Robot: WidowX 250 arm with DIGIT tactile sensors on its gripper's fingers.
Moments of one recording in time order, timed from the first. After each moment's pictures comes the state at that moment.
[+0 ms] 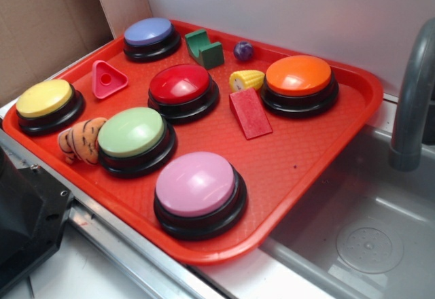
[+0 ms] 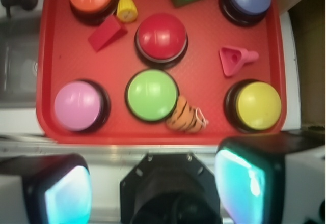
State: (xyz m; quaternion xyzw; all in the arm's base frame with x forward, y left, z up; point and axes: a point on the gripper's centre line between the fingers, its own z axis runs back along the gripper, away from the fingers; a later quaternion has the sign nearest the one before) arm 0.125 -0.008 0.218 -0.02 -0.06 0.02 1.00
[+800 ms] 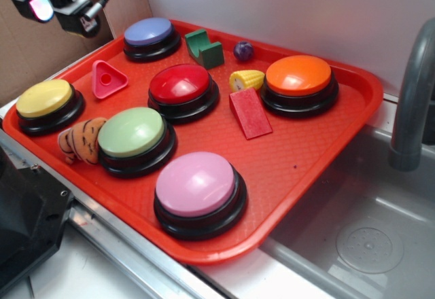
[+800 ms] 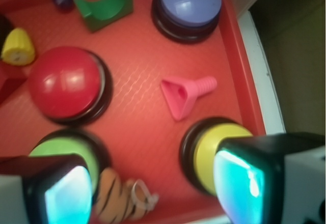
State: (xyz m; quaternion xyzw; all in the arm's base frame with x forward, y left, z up) arm 0.182 0.080 0.130 0.04 -0.09 0.11 0.99
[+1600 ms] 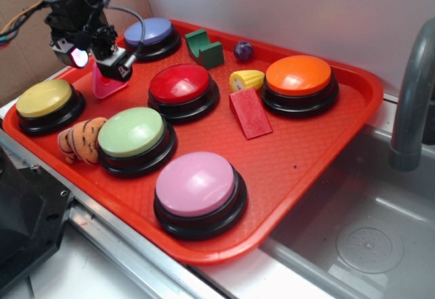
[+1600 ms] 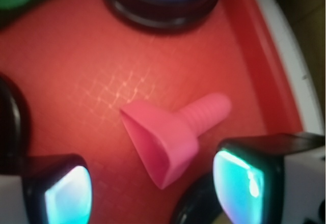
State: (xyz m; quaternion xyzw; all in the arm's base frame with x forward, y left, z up) arm 0.211 0.111 0.047 0.05 -0.08 0.14 0.99
